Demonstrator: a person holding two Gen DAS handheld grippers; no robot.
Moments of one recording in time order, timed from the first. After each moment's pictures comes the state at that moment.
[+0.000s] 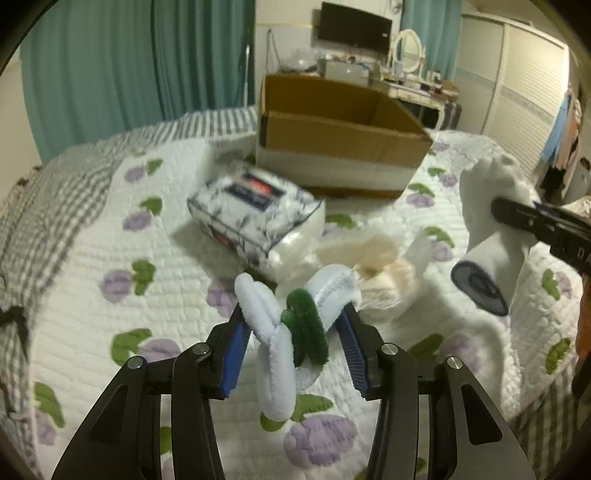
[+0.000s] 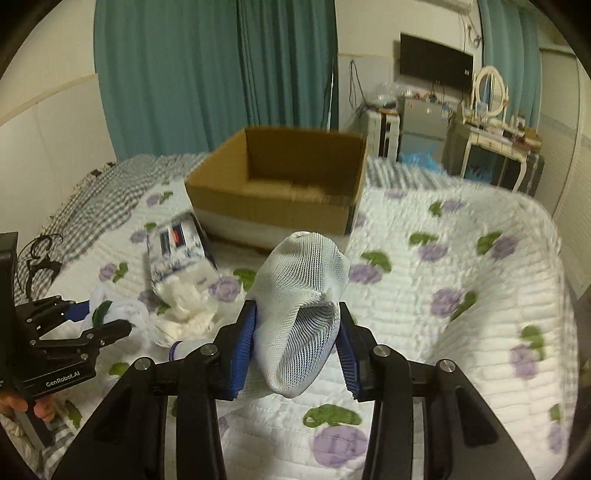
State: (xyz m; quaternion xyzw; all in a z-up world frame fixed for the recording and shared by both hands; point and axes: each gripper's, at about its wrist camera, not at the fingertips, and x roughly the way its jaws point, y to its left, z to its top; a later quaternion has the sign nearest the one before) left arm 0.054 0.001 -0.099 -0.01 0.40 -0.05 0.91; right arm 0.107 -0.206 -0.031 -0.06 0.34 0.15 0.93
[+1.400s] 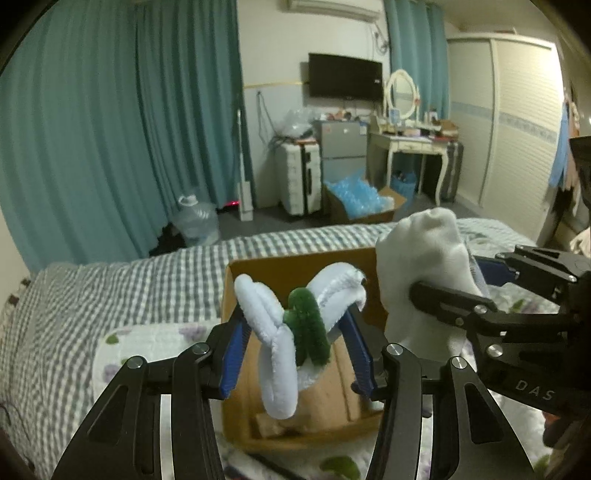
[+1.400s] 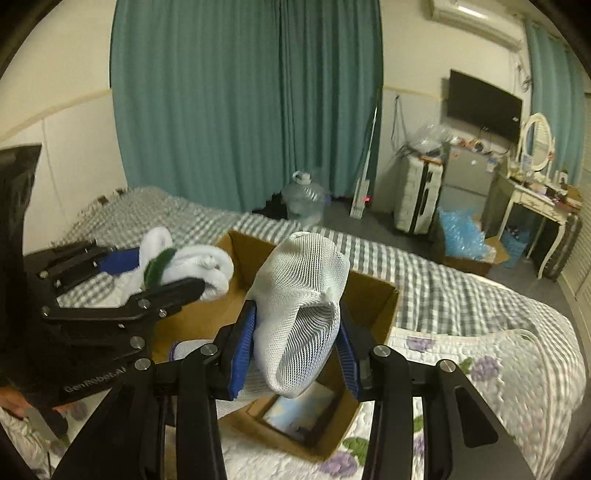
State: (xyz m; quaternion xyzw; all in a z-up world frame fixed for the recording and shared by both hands) left arm 0.265 -0.030 0.005 0.03 0.29 -0.05 0.95; right arm 0.318 -0.169 0.030 -0.10 0.30 0.24 0.92
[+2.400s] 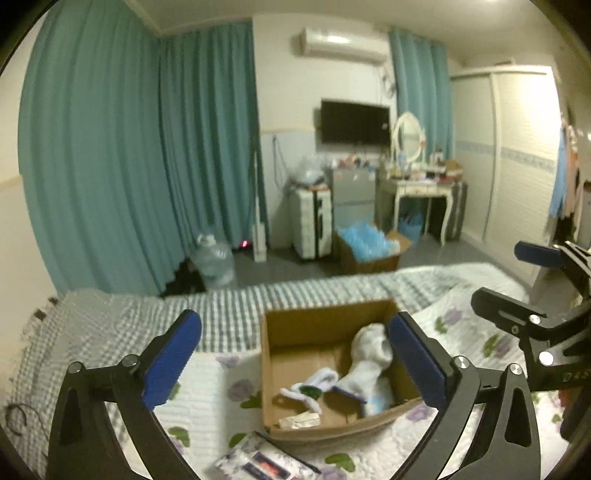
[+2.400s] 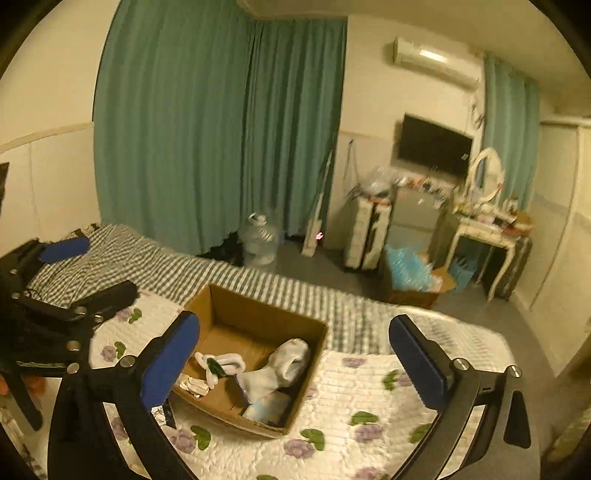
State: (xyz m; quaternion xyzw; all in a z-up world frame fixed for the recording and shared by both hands) left arm 0.186 -0.019 0.088 0.02 0.21 -0.03 0.98; right arm 0.215 -0.198 0.138 -0.12 0.20 0.14 0.96
